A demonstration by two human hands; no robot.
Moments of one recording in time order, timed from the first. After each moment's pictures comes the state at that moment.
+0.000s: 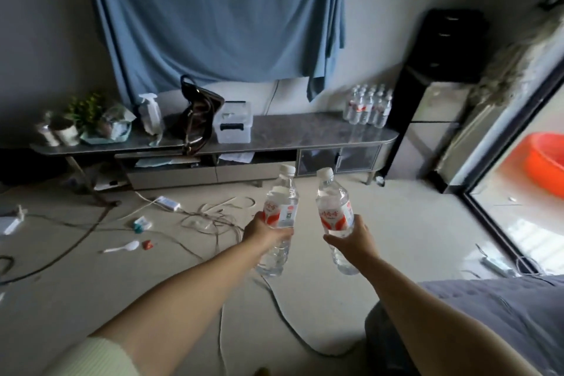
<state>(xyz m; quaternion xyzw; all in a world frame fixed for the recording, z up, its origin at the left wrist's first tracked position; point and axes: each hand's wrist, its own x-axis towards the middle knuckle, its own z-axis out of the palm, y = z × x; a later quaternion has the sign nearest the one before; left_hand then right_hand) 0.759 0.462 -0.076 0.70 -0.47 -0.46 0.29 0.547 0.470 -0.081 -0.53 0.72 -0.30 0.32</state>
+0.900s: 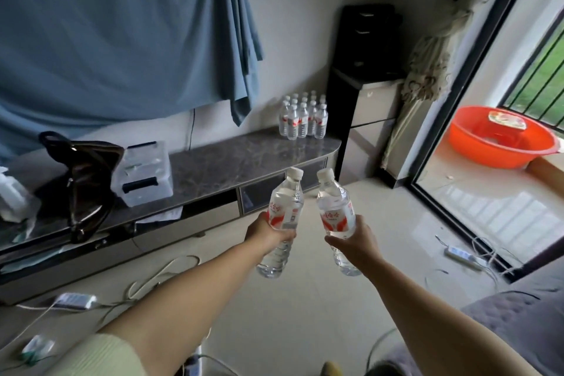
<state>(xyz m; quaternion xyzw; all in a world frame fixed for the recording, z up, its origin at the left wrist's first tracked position) 0.616 0.151 -0.077 0.60 -0.61 -0.47 0.20 0.415 0.226 -0.087 -0.42 0.80 -0.34 0.27</state>
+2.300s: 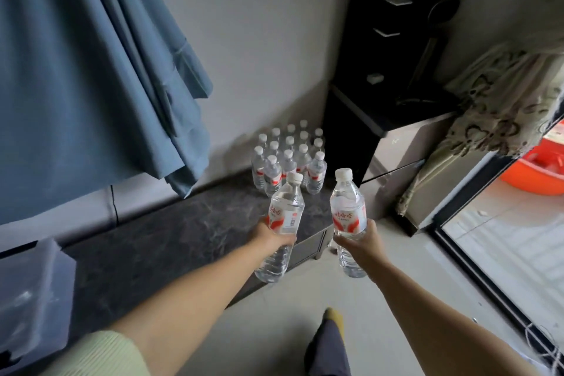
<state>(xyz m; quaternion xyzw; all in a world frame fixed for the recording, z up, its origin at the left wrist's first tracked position) 0.361 -0.414 -0.123 0.62 -0.55 -0.54 0.13 0.157 -0.324 -0.135 -0.30 0.80 -0.39 0.35</state>
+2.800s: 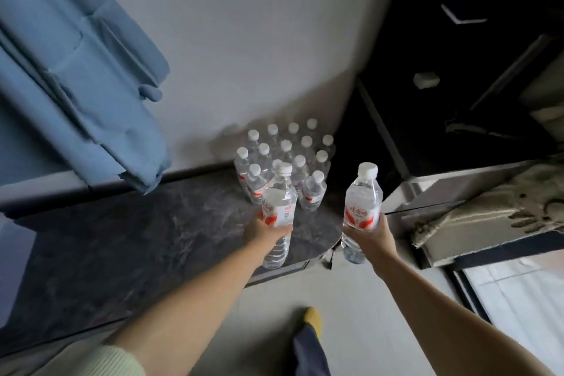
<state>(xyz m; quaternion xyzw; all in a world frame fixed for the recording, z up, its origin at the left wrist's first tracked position) 0.215 -0.547 -0.184 0.73 -0.39 -0.52 0.21 -0.011 -0.508 -0.183 -0.29 0.79 -0.34 0.42</state>
